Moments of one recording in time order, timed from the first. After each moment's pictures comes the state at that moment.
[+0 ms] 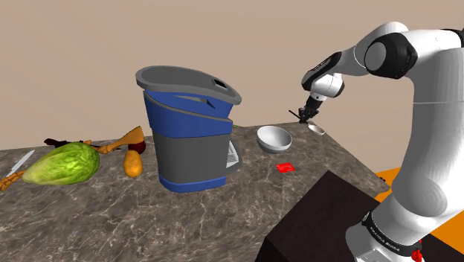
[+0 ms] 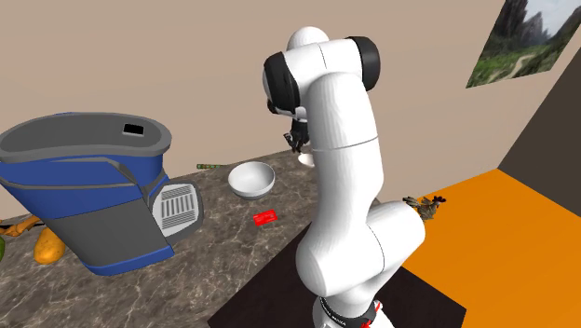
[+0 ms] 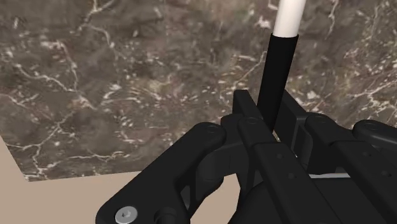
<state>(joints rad) -0.36 0.51 -0.36 -1.89 0.45 2.41 -0.56</state>
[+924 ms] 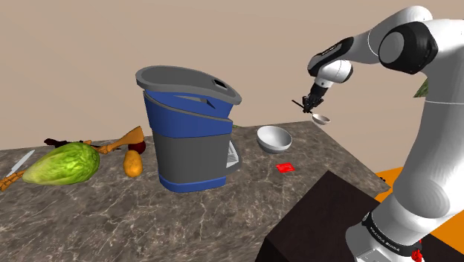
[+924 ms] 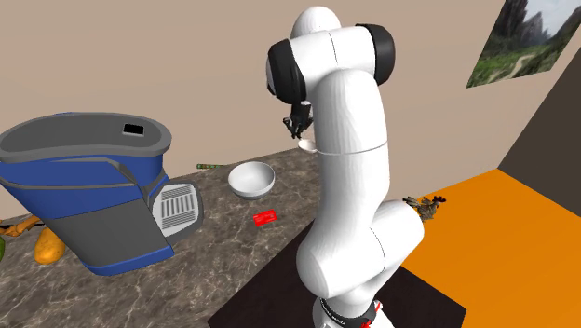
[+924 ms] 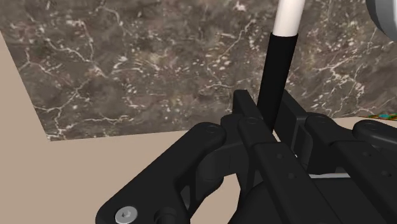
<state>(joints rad) -0.33 0.40 -0.40 -1.86 0.36 2.28 -0.49</state>
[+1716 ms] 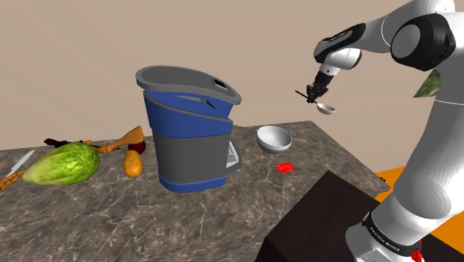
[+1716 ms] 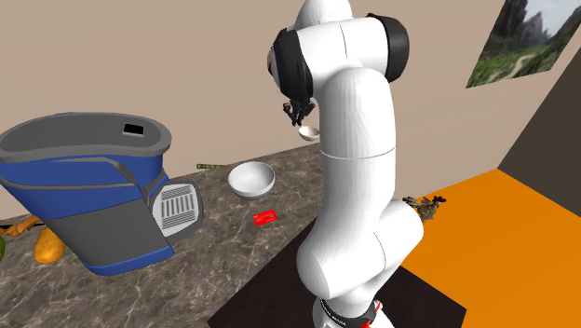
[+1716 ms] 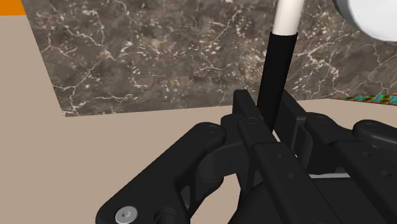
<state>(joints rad) -0.31 0.32 -0.43 -1.81 0.30 2.15 -0.44</state>
